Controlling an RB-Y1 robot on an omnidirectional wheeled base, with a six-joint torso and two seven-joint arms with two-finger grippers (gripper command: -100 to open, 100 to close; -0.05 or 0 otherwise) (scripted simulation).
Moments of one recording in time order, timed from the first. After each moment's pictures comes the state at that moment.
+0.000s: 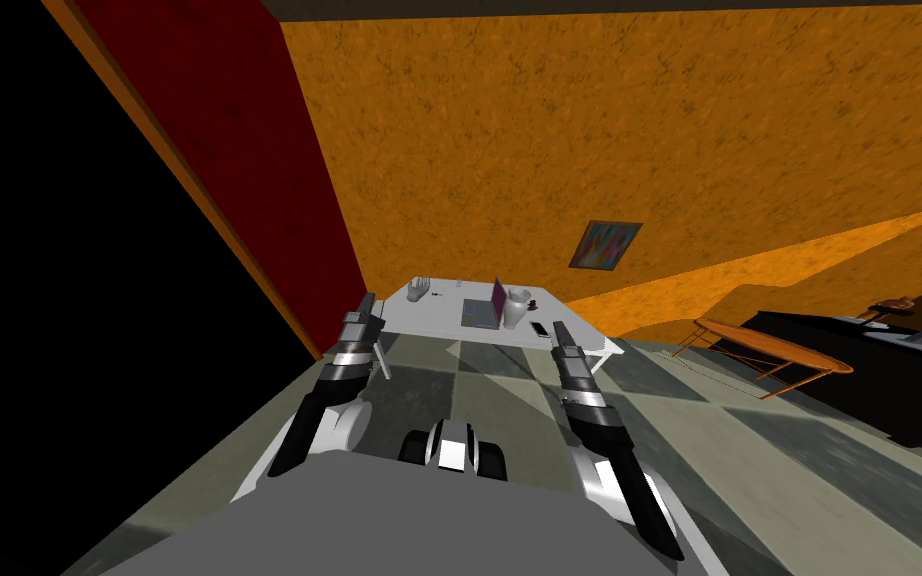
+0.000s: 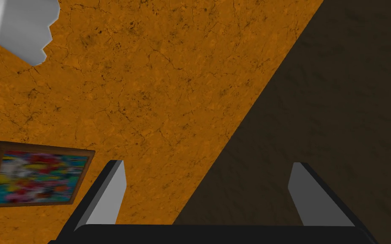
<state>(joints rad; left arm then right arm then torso) 0.48 0.01 -0.03 -2.30 0.02 -0.38 -0.08 0.49 -0.20 -0.03 -2.20 0.10 -0.37 0.13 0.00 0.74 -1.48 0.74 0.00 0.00</state>
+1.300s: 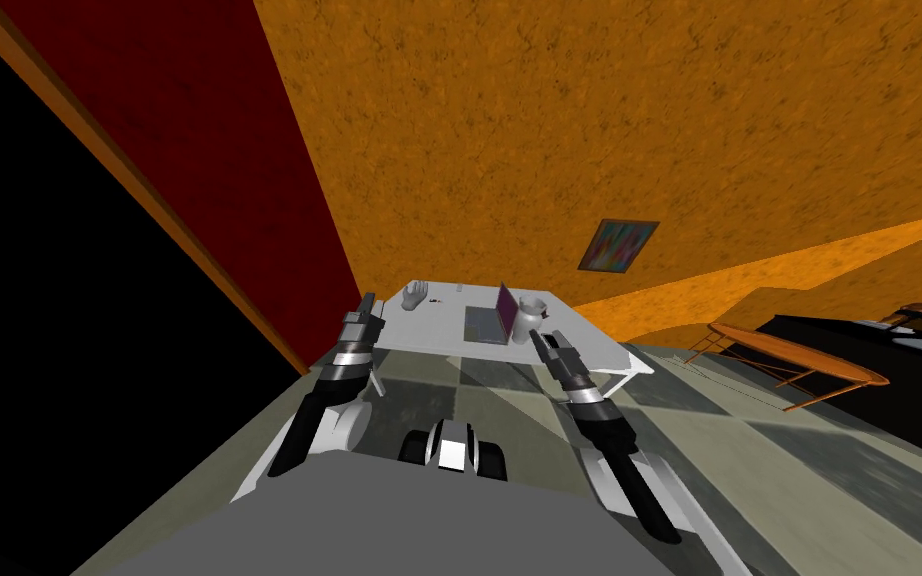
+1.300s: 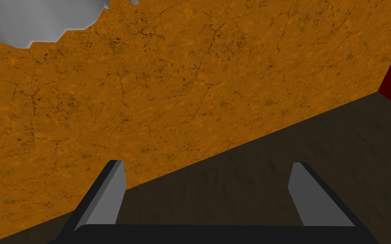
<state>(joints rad) 0.48 0.01 -0.03 -2.30 0.02 -0.38 -0.08 0.47 -0.33 -0.07 -2.16 0.44 -0.36 0.46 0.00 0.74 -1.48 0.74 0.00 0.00</state>
